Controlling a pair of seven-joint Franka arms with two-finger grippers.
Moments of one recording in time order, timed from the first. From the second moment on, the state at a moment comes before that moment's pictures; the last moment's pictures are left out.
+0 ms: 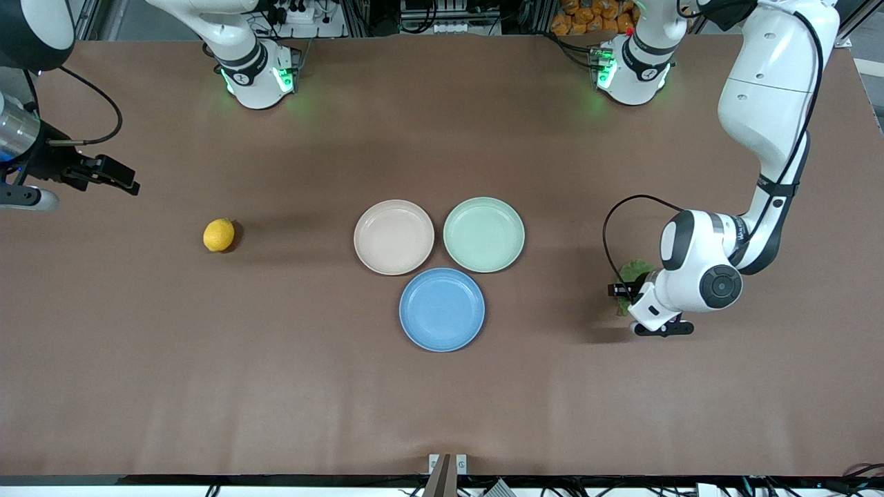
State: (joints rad) left arm -0.02 0.69 -0.15 -1.71 0.02 2.18 -0.18; right arm -0.08 -0.11 0.01 -1.90 0.02 1.74 0.03
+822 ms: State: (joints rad) left arm -0.04 0.69 -0.15 -1.70 0.03 2.18 -0.23; right arm -0.10 -0.11 0.00 -2.02 0.02 1.86 0.02
